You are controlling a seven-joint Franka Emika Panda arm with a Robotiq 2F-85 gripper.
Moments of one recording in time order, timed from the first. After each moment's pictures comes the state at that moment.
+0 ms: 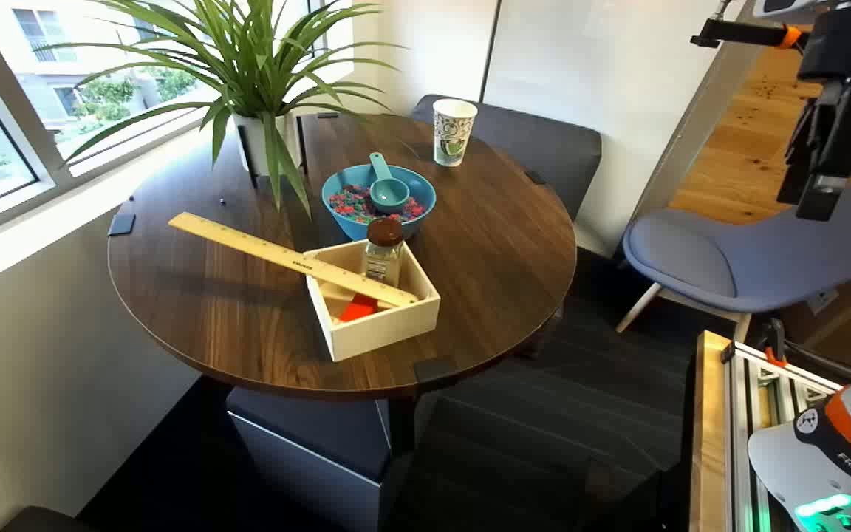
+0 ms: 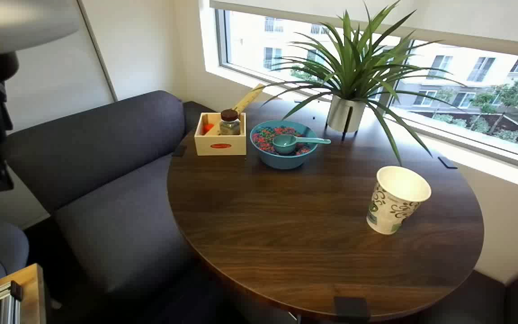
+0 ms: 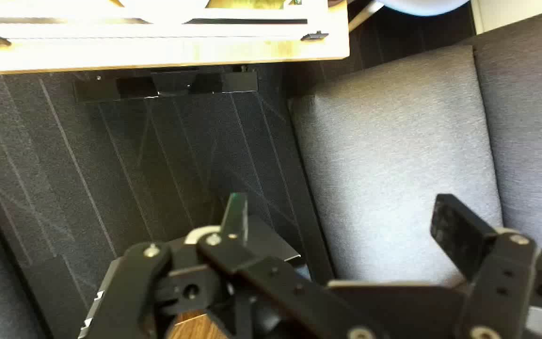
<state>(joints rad) 0.04 -0.77 -0.07 -2.40 0.22 1.43 0.04</state>
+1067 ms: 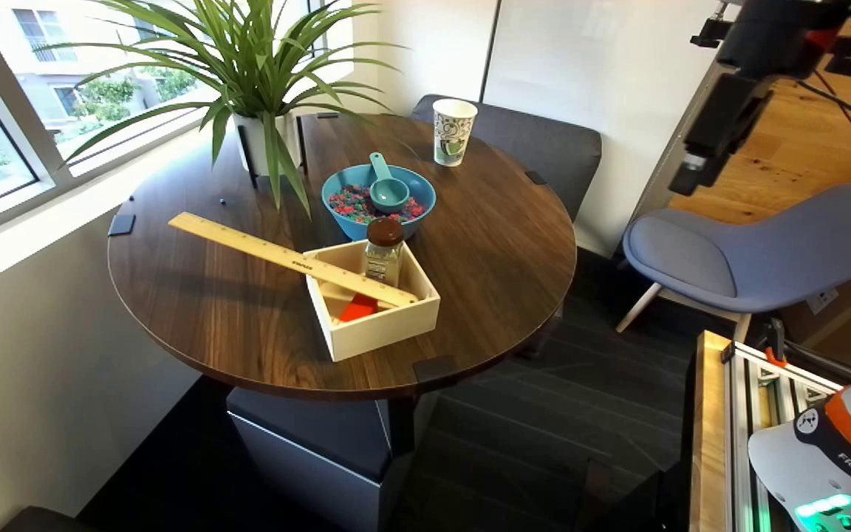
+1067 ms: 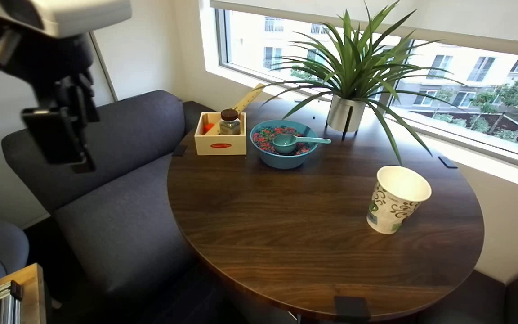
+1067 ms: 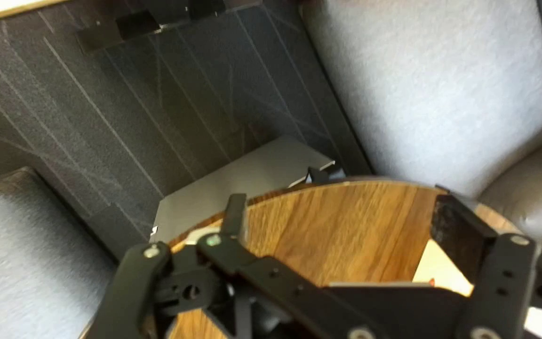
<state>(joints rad) -0.04 -0.66 0.03 -2.38 0.22 1.71 0.23</state>
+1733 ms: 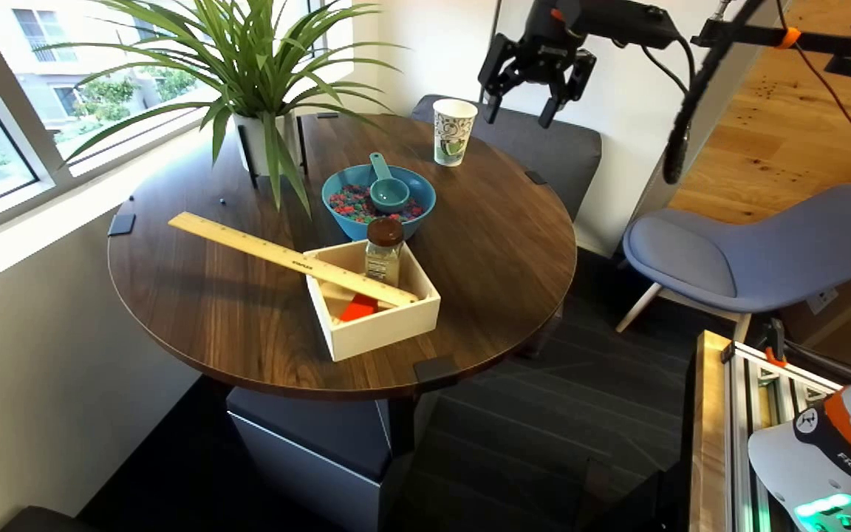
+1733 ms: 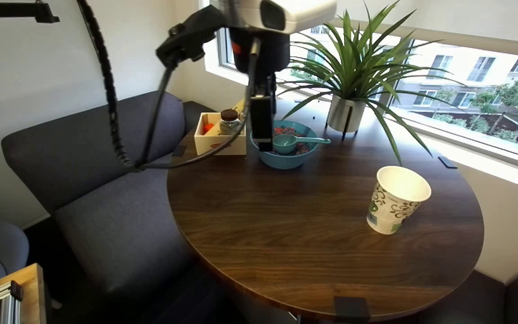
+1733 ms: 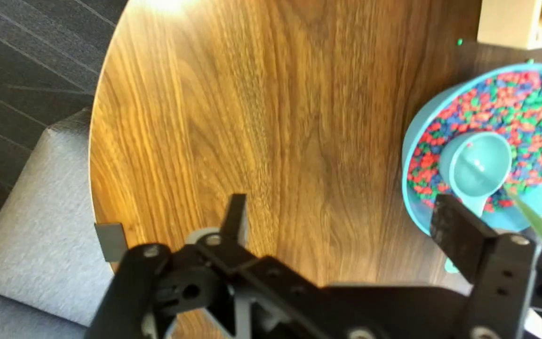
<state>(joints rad) -0.13 -0.08 0.07 -1.92 0.01 2.01 0.64</state>
